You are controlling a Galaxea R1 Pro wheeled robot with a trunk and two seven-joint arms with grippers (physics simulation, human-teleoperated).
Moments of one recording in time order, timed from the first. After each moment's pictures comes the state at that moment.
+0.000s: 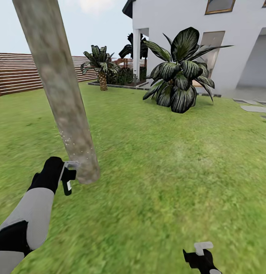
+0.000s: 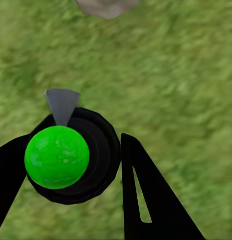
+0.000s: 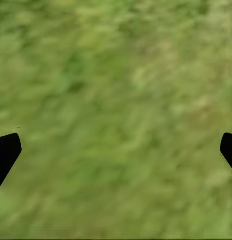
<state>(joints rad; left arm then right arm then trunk) -1.01 0.08 0.33 -0.73 -0.54 1.01 -0.27 -0.50 -0.11 -0.04 -0.06 0.12 -0.33 -0.01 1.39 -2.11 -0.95</state>
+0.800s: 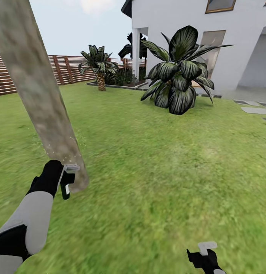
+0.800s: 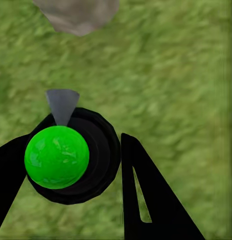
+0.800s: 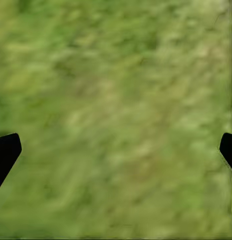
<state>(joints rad) -0.98 0.08 0.34 -0.73 -0.53 1.01 -0.26 -0.50 -0.13 -0.04 -0.06 0.12 -0.33 -0.01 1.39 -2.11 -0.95</state>
